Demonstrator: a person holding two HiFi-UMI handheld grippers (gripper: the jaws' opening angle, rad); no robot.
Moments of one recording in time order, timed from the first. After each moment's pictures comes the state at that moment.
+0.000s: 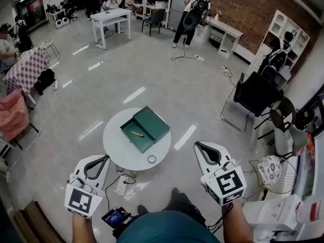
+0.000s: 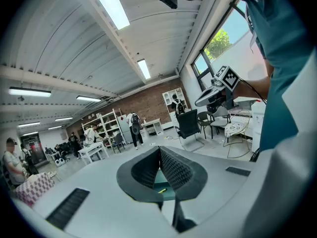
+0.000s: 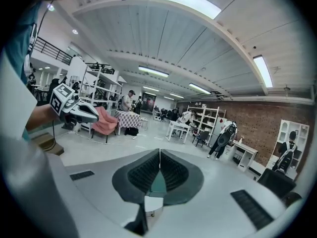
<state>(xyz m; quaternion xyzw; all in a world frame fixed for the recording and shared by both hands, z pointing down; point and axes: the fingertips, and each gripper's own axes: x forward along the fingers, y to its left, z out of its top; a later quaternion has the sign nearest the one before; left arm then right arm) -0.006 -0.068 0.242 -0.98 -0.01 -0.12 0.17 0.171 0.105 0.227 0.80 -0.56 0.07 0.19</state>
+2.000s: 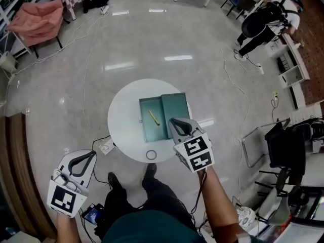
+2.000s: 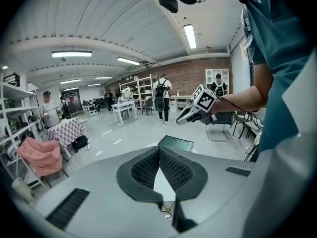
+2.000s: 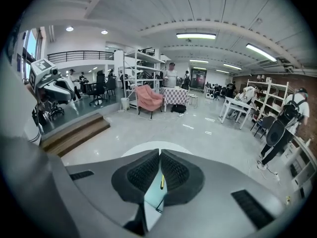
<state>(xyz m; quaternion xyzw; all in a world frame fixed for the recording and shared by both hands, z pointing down) 0.057 -0.225 0.428 -0.94 0.21 -0.25 0.00 0.299 -0.250 0.513 0.55 -0.76 0.18 0.29</state>
